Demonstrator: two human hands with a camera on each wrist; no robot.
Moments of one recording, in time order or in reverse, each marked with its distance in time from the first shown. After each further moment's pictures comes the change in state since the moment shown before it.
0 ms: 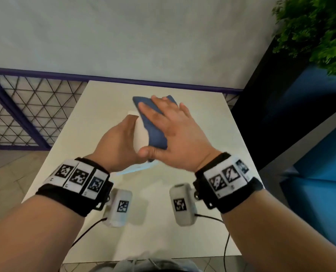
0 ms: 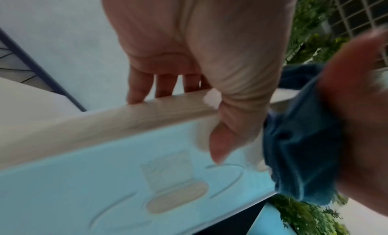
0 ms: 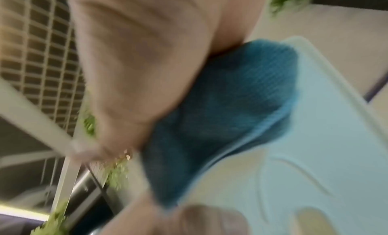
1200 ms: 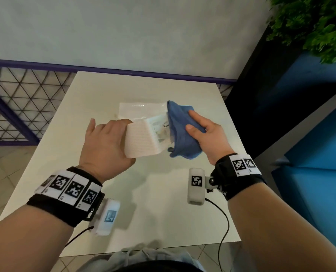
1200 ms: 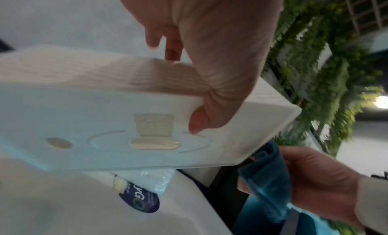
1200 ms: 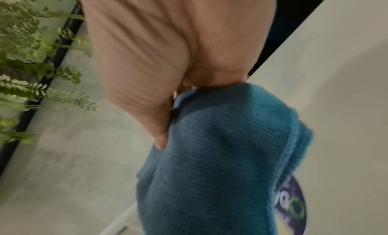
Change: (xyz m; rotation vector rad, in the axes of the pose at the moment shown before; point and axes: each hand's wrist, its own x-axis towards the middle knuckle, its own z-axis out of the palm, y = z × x) left_hand -0.022 -0.022 0.026 0.395 0.111 0.045; right_hand -0.049 0.082 0.029 0.874 0.215 0.747
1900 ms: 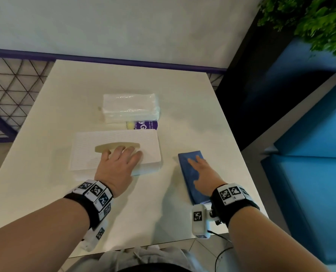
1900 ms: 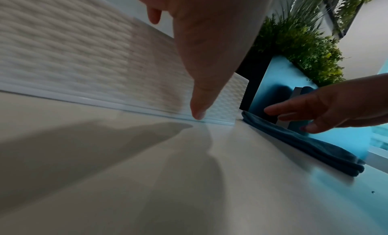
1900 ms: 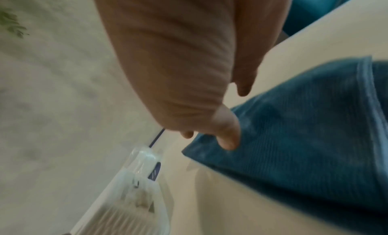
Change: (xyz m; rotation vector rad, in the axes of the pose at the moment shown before) left_hand -0.029 -0.005 0.112 0.341 -0.301 0.264; right_hand -0.037 0.135 -0.025 -0.911 -0.399 0.328
